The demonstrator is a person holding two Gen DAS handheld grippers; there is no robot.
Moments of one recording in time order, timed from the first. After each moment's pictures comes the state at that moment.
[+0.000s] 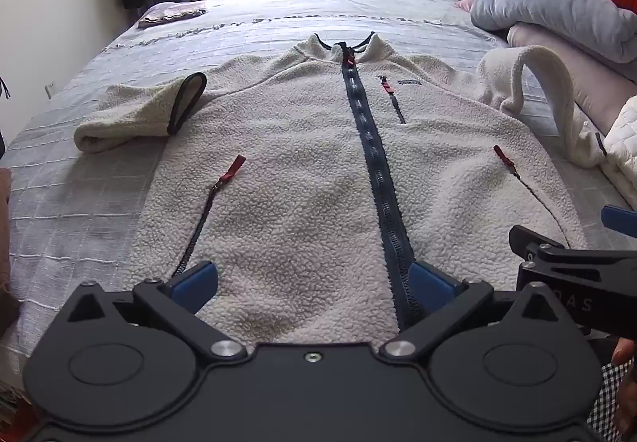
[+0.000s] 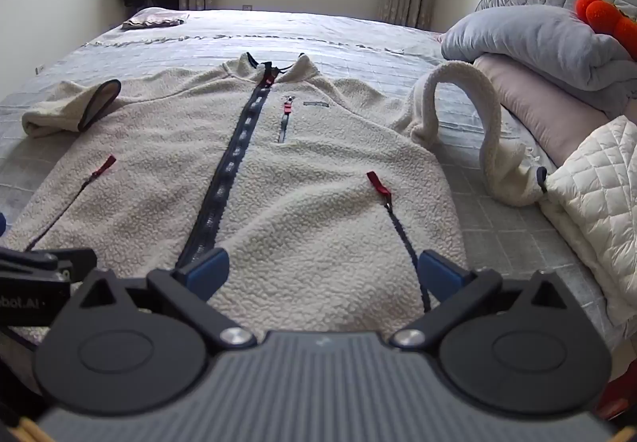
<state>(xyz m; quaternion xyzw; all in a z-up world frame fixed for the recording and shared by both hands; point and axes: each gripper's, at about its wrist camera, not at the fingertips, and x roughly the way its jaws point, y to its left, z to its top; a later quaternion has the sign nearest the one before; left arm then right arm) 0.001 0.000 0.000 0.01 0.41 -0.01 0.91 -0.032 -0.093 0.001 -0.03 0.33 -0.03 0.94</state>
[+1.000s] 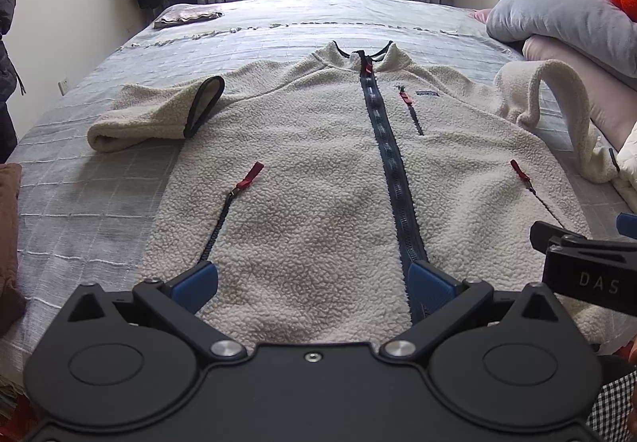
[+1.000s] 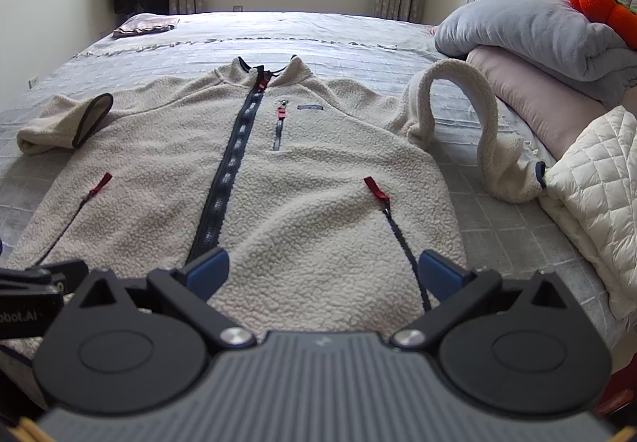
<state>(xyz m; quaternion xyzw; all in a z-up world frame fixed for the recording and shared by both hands) 0.004 0.009 0.001 0.00 0.39 0.01 0.92 -0.022 -0.095 0.010 -0.01 0.34 -0.04 0.94</state>
